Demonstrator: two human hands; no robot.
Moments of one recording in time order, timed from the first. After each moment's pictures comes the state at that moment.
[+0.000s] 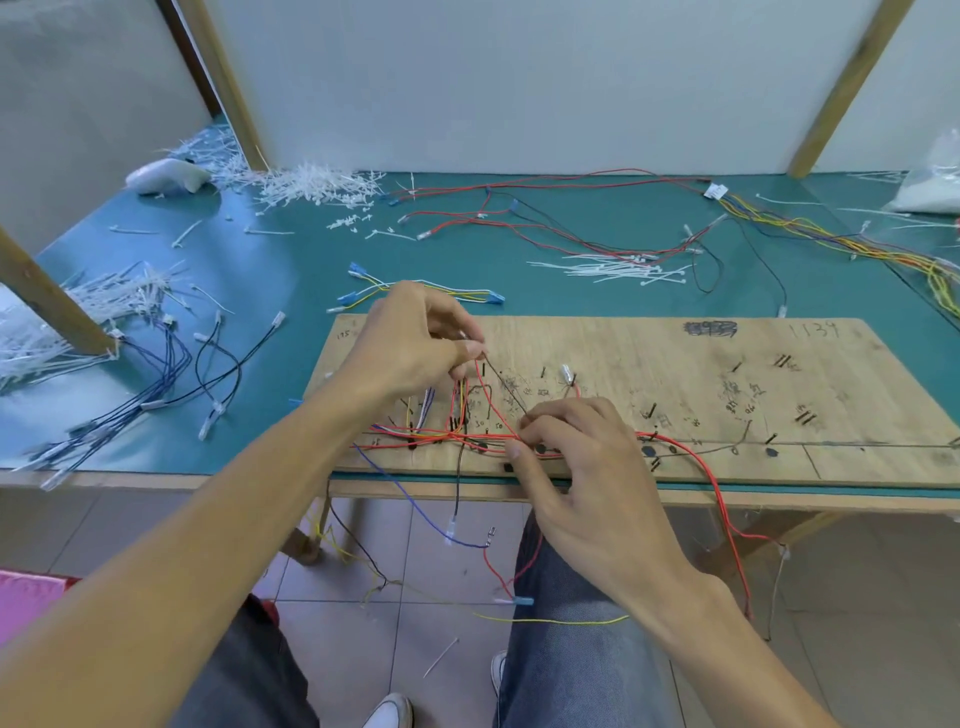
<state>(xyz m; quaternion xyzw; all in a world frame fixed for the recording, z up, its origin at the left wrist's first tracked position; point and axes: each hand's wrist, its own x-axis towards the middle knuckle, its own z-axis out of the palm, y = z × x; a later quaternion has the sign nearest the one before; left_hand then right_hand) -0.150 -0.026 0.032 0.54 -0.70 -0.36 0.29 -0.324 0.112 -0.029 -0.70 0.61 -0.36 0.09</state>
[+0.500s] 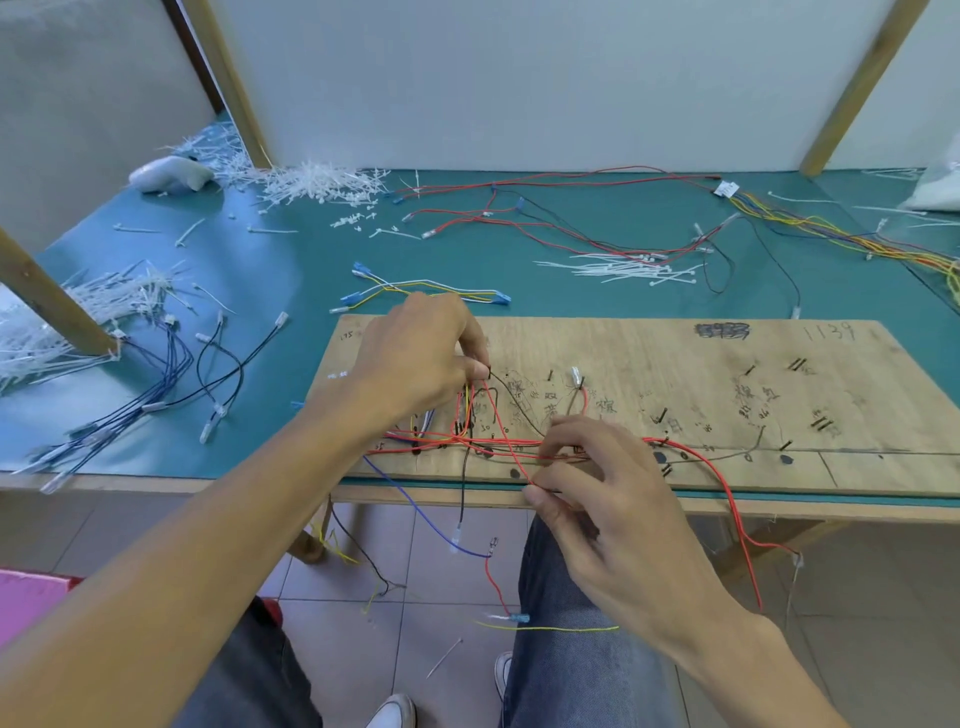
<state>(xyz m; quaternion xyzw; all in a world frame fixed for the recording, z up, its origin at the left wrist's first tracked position) -0.157 -0.033 0.032 0.57 -0.80 -0.09 0.12 -0.343 0.128 -0.038 -0.77 0.54 -0.34 0.06</state>
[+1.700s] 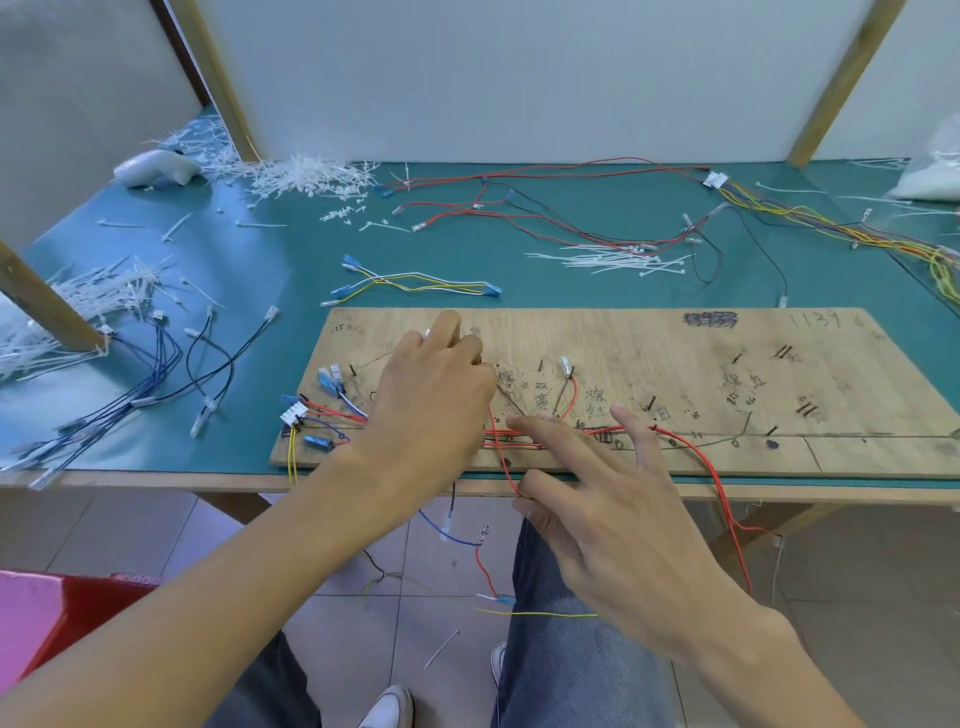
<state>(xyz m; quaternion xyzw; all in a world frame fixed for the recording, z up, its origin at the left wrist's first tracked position) -0.169 0.022 0.011 0.47 -0.87 0.15 0.05 -0.341 0.143 -0.019 -0.82 0.55 -0.17 -0.02</state>
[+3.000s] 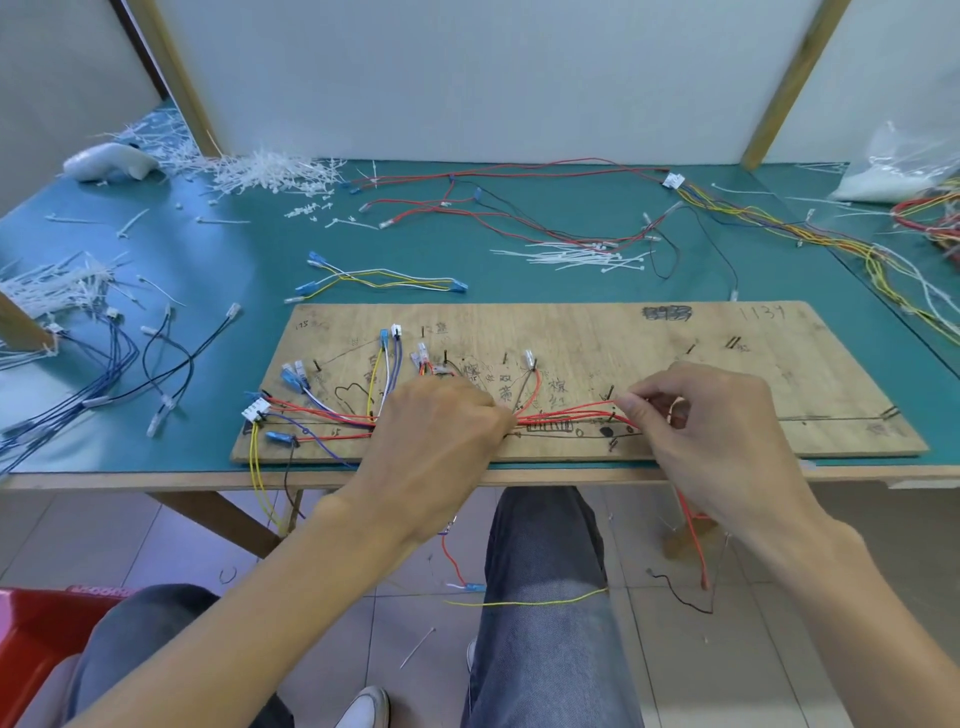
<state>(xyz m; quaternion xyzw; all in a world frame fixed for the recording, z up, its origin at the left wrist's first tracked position) -0.184 0.065 0.006 0.41 -0.90 0.07 0.12 -0.435 0.118 -0.004 -0.64 0.69 -0.34 0.05</state>
